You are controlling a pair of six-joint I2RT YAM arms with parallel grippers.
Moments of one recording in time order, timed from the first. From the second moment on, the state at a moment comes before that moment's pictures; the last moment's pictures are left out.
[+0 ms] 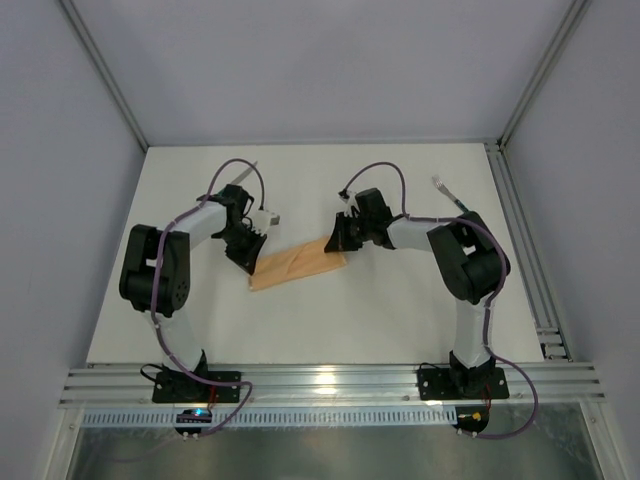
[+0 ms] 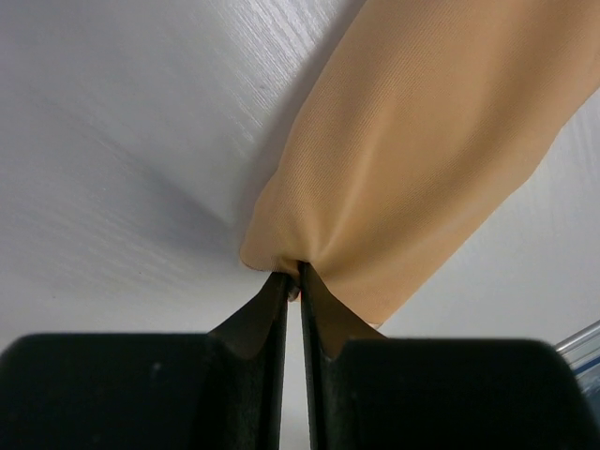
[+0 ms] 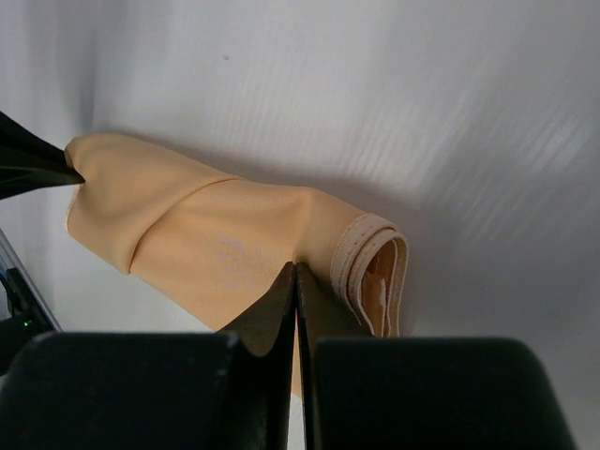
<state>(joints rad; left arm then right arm) -0.22 1.85 1.20 -0.82 0.31 0.39 0.49 1.98 1.10 0.08 -0.49 0.46</state>
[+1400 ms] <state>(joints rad) 0.05 2.49 2.26 -0.87 0.10 0.38 0.43 1.80 1.43 -0.39 -0.56 0.33</state>
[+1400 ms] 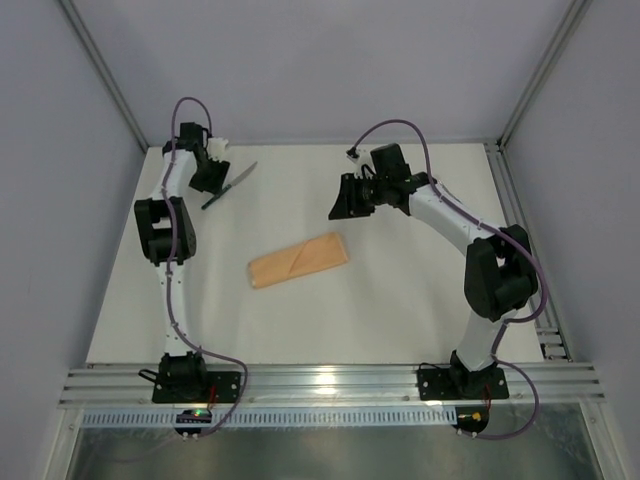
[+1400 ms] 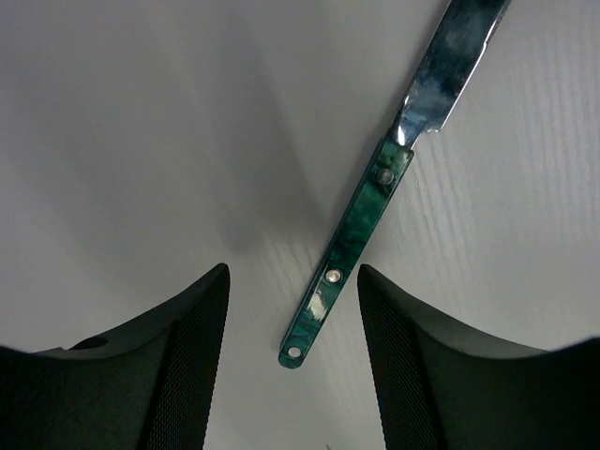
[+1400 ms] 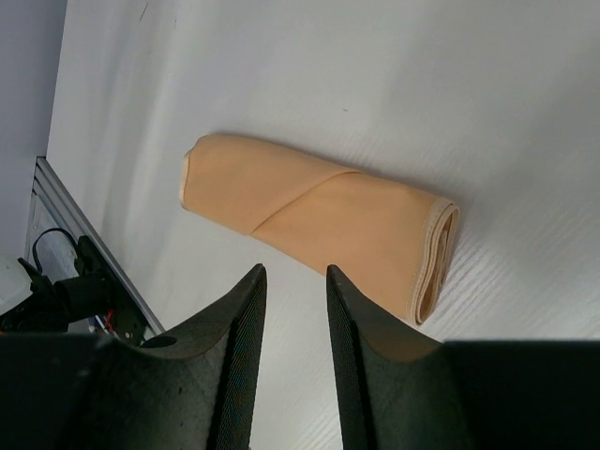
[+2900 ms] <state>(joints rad) -0.20 2.01 1.67 -0.97 0.50 0.58 0.47 1.60 1.20 -0.03 -0.62 0.06</state>
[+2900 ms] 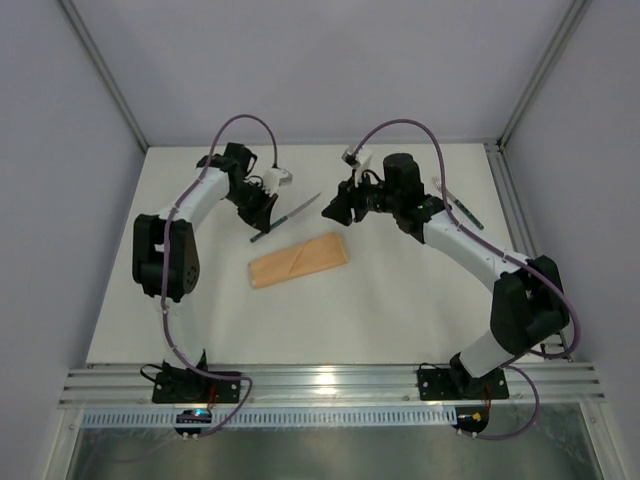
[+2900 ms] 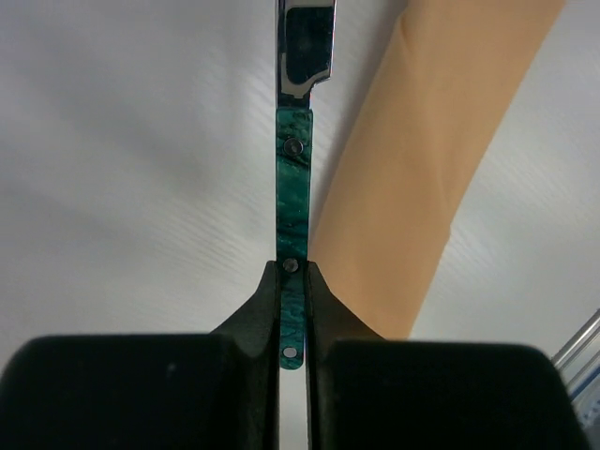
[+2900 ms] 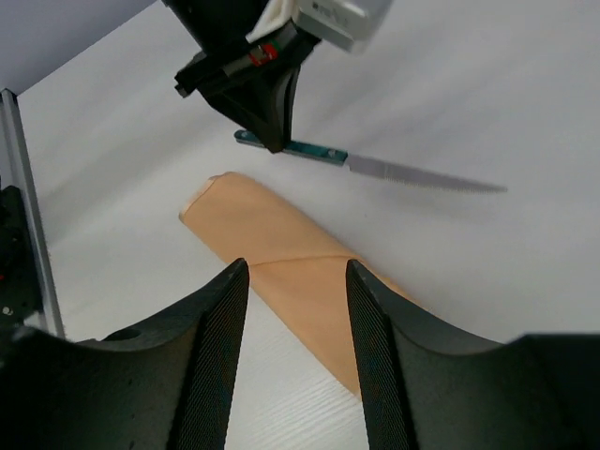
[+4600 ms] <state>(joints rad) -0.60 1.92 1.30 -0.54 0.25 0.57 0.36 1.37 0.91 -0.09 -0.42 0.14</state>
